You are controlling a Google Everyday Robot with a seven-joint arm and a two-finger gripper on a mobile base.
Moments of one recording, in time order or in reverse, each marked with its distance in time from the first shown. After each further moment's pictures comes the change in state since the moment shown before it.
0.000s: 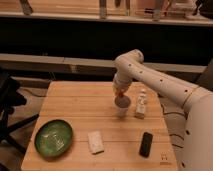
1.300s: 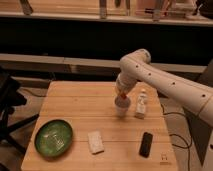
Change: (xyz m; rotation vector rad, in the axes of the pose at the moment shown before) arm -0.036 -0.002 -0.024 0.010 0.021 -0.010
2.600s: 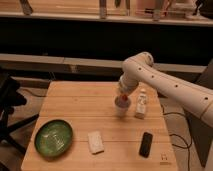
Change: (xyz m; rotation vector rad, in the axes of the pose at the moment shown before) arm -0.004 0.007 0.008 0.020 0.002 0.009
